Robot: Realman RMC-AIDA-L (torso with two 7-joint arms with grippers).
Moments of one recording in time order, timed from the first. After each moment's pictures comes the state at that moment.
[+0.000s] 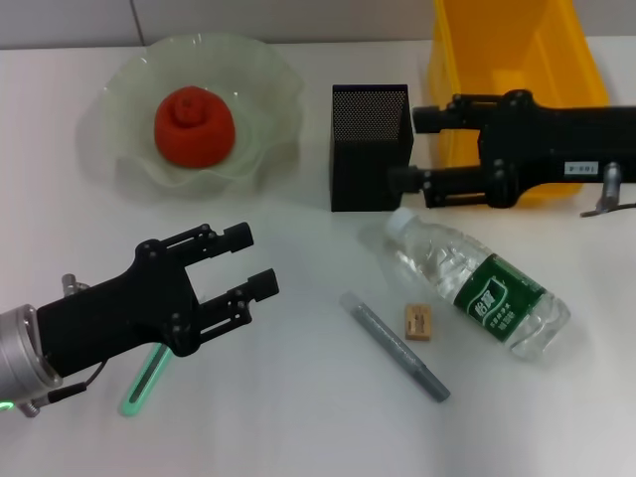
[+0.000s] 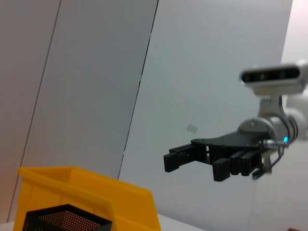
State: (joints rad) left arm -0.28 -2.07 1.07 0.43 1.42 1.68 -0.98; right arm 0.33 2.08 -1.17 -1.34 -1.76 -1.48 1.84
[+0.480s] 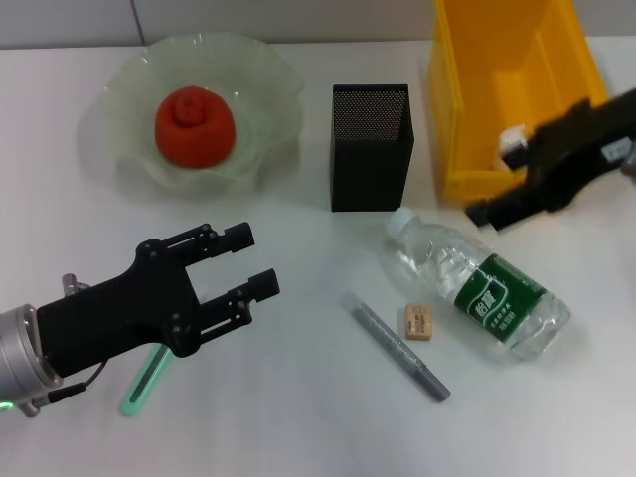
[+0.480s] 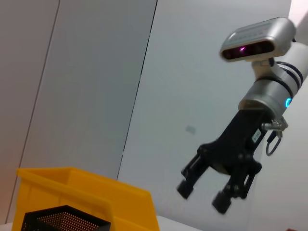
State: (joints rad) left arm -0.28 -2.07 1.07 0.43 1.42 1.68 -0.98; right arm 0.57 2.08 -1.22 -1.73 -2.46 -1.85 2.51
